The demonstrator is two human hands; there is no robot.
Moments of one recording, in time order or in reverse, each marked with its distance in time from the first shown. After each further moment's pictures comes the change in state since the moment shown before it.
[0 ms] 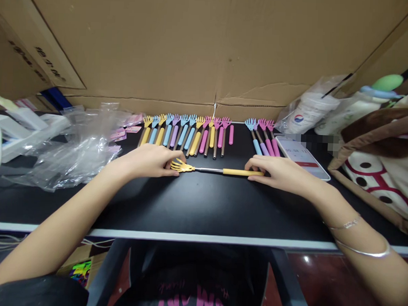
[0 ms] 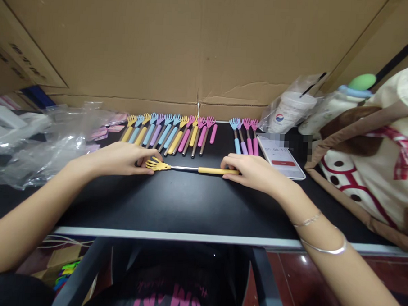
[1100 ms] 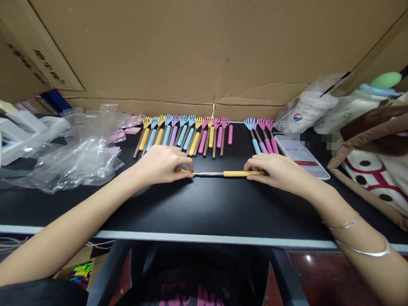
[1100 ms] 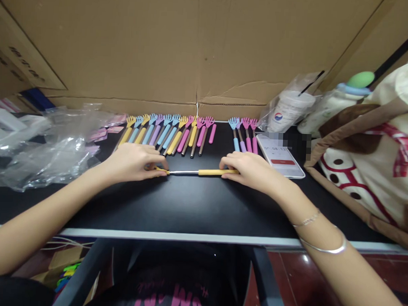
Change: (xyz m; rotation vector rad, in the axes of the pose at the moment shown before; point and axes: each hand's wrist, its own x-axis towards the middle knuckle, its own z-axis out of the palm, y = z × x) left_hand 0.008 0.025 0.008 0.058 0.307 0.147; right_hand 0.002 0.000 0.001 -0.056 0.040 -0.056
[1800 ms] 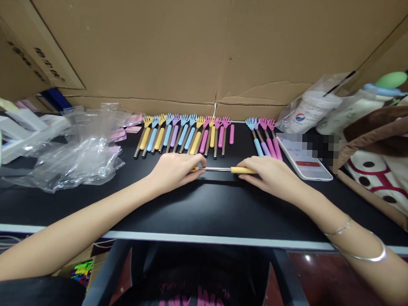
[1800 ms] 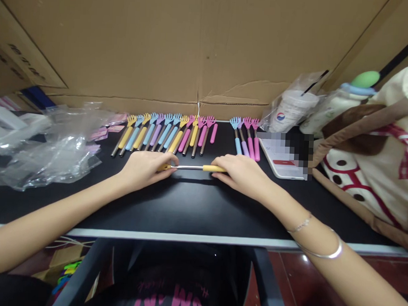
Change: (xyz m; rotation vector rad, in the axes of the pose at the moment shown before) left_hand 0.004 0.022 0.025 -0.050 0.211 -0.066; right_hand 0.007 -0.025 0.010 -0.050 0.115 0.003
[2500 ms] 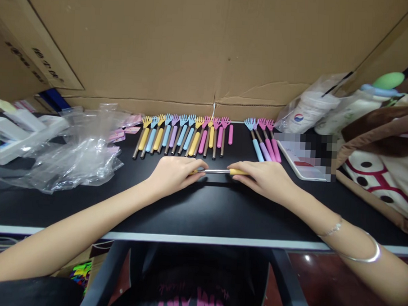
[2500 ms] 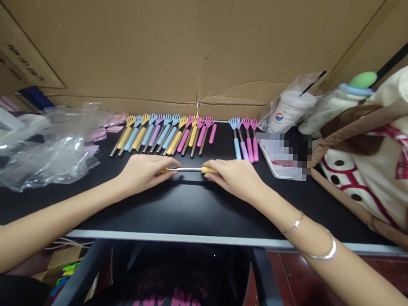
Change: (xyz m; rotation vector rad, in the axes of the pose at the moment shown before) left_hand -0.002 0.006 0.001 -0.041 0.019 0.022; right_hand 0.001 -0.013 0.006 -0.018 0.080 0.006
